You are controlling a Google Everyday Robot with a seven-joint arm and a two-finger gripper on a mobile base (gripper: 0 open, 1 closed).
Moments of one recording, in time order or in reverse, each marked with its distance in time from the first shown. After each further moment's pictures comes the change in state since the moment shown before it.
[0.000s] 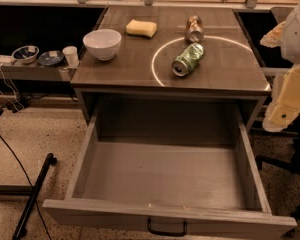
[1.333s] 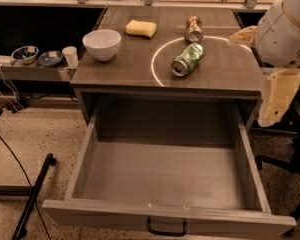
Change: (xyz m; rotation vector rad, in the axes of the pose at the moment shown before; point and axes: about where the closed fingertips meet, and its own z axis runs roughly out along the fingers) arm -0.024 -0.016 0.029 -0.023 -0.046 -0.360
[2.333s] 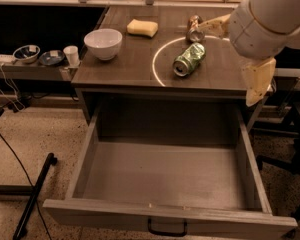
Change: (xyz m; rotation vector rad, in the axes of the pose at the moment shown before) arm -0.022 -0.049 0.015 0.149 0.072 -0.414
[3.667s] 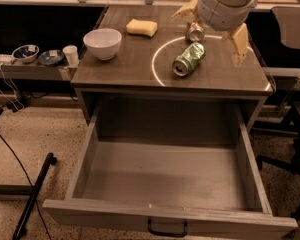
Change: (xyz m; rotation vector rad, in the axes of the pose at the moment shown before) arm 0.032 -0.081 0.040 -0.051 0.106 -0.372
